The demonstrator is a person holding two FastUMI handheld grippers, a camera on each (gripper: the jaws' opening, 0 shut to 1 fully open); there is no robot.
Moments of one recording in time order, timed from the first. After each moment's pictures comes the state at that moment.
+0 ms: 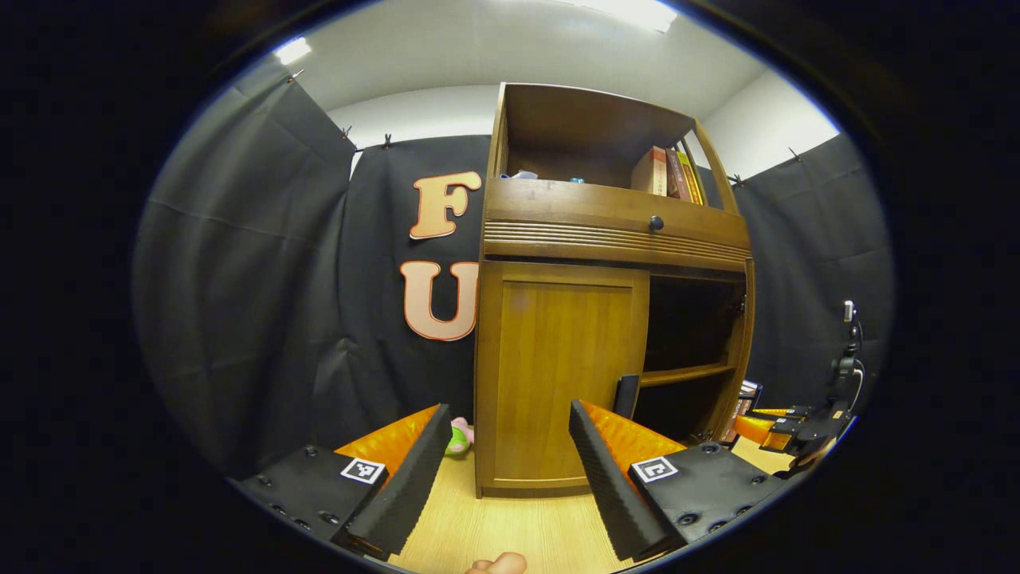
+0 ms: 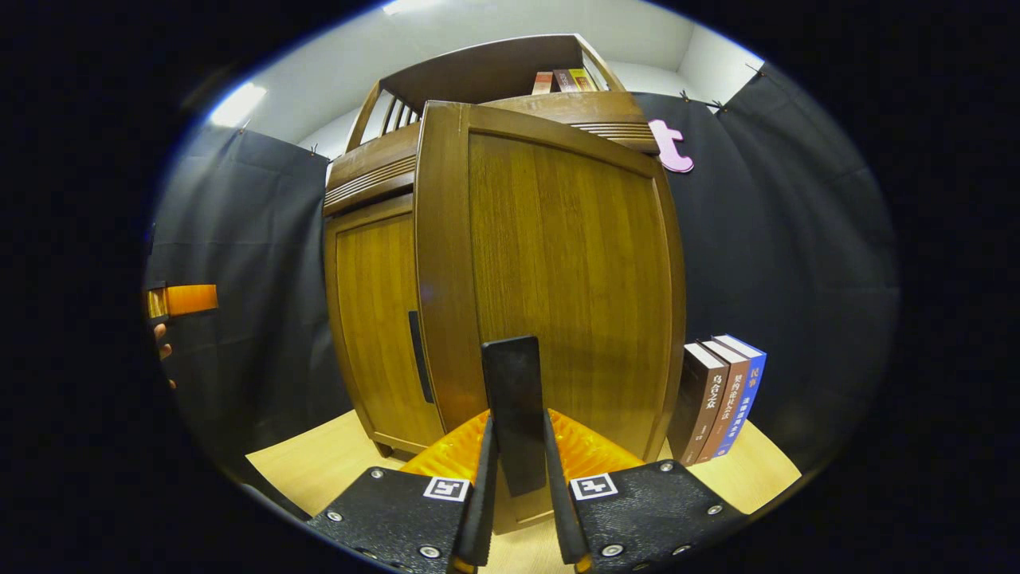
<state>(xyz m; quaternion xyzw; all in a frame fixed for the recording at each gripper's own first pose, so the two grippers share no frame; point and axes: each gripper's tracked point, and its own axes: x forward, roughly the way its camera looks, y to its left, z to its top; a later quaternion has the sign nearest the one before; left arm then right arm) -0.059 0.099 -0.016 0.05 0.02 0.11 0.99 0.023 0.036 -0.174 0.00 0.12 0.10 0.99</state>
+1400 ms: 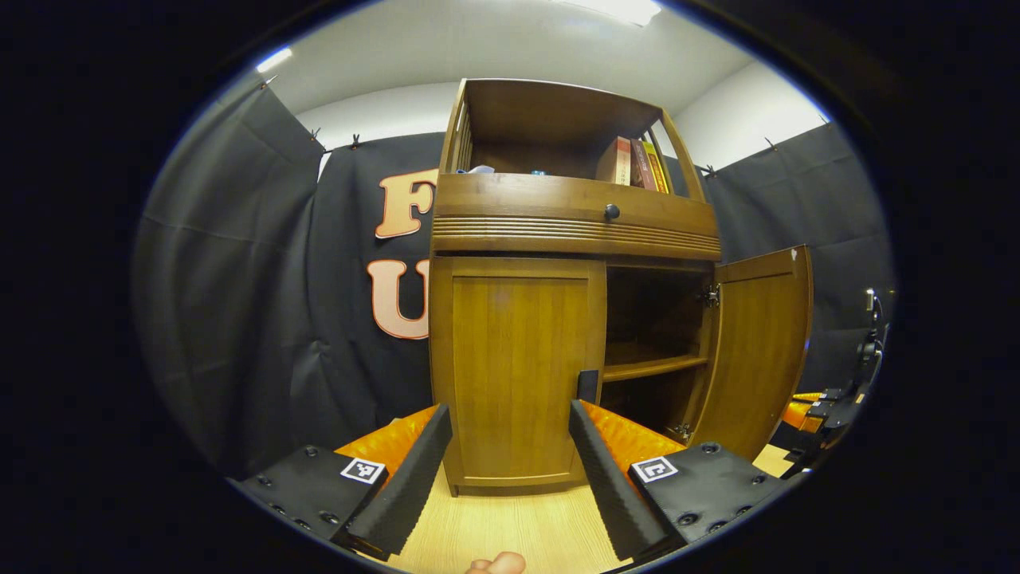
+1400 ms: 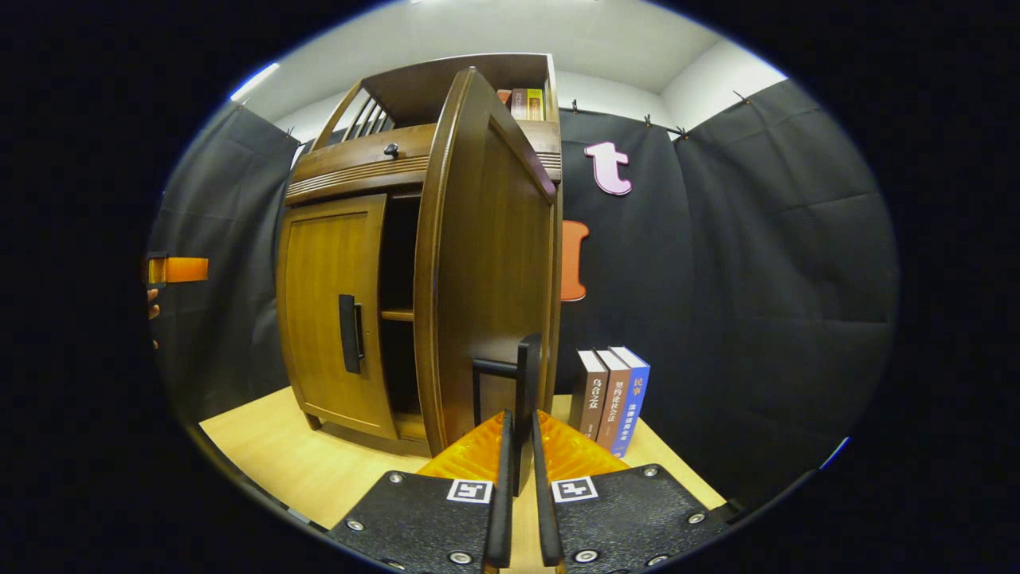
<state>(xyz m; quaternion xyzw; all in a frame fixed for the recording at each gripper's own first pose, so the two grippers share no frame) -0.044 0.051 -0.029 0.06 0.04 0.07 0.99 -0.029 -0.086 -0.157 -0.08 0.10 0.00 0.99</state>
